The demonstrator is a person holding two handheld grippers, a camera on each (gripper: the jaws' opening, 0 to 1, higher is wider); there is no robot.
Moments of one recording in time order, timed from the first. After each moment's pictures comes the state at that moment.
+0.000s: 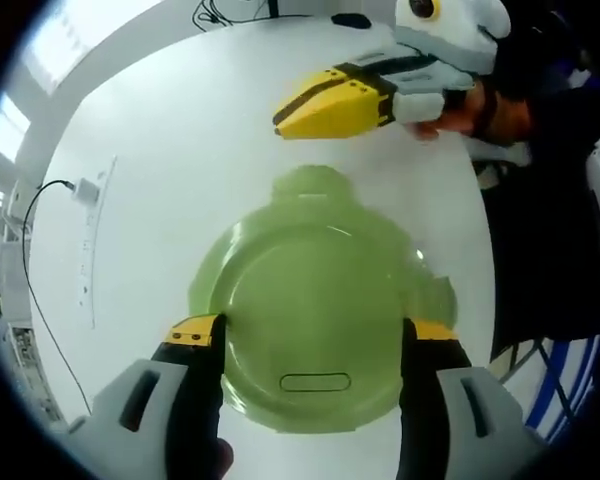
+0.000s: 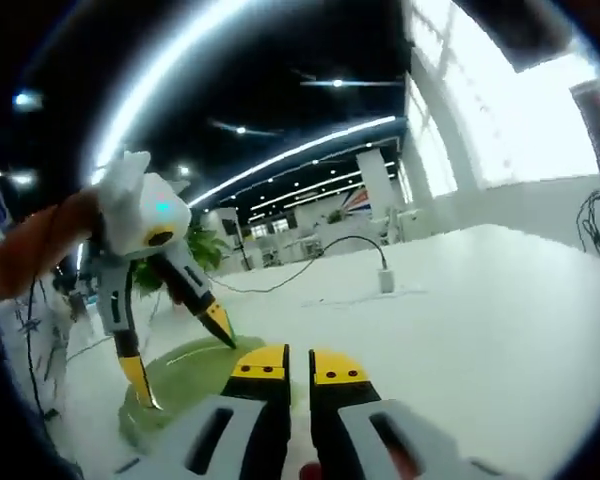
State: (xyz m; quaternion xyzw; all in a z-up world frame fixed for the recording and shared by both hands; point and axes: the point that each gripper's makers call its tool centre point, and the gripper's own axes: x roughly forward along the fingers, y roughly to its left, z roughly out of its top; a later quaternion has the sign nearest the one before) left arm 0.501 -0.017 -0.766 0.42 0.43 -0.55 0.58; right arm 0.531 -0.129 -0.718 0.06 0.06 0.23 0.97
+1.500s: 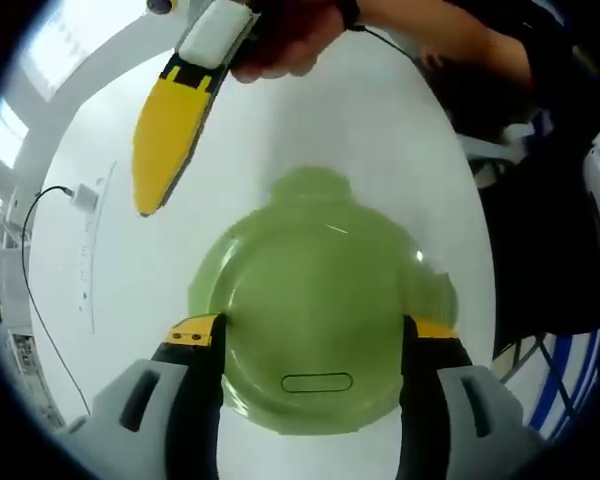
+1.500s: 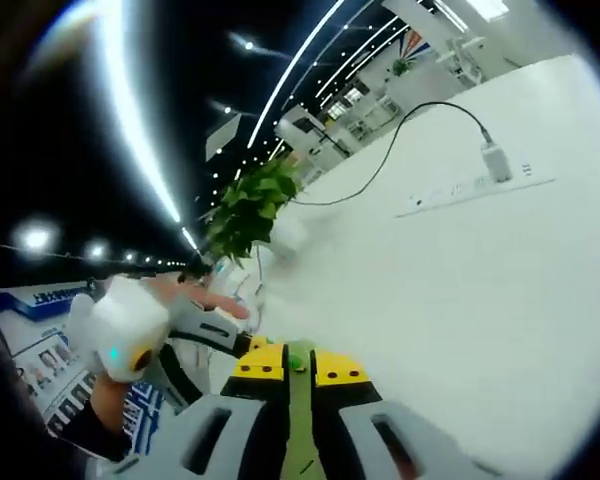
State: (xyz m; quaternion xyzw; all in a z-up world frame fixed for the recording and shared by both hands) left arm 0.500 -0.016 -0.767 0.42 0.41 -0.57 0.58; right arm 0.588 -0.053 -0.728 0.24 0.38 0.47 0.76
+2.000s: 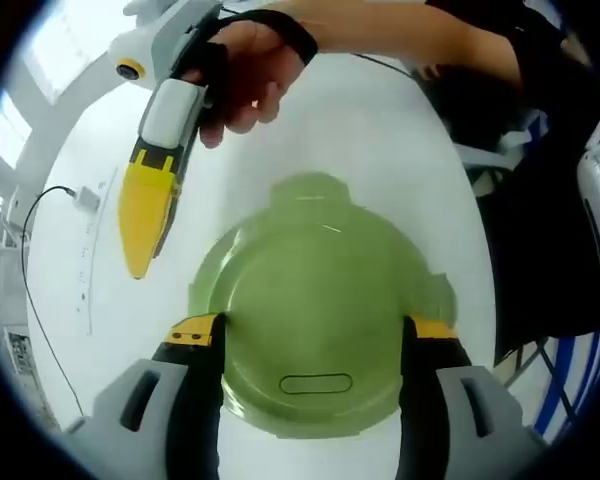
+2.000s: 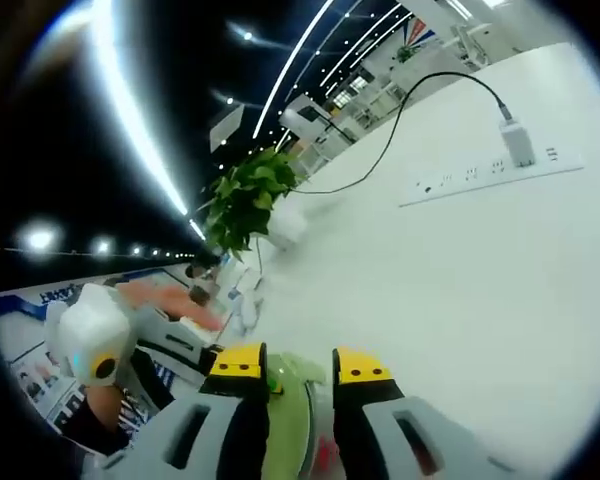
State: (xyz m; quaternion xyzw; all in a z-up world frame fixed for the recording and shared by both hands) left arm 0.499 -0.016 -0.766 0.40 0.40 -0.58 0.59; right arm 0.606 -0.026 -0.752 0.25 0.40 0.50 0.73
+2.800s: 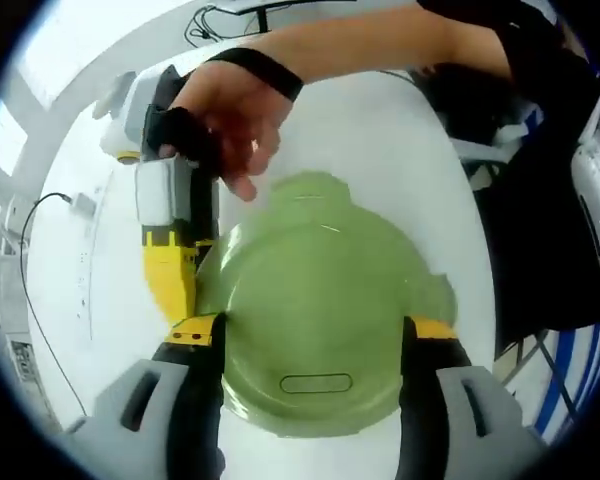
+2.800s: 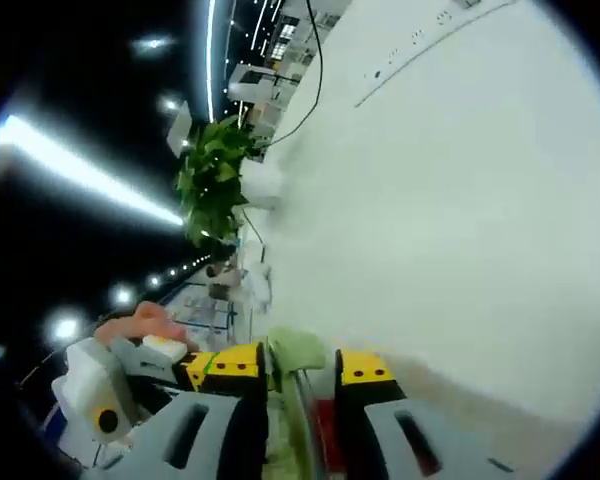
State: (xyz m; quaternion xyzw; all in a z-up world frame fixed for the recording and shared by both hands) left arm 0.498 -0.018 -0.766 0.41 0.40 -0.58 0.58; right arm 0.586 0.002 -0.779 0.36 0.55 0.46 0.59
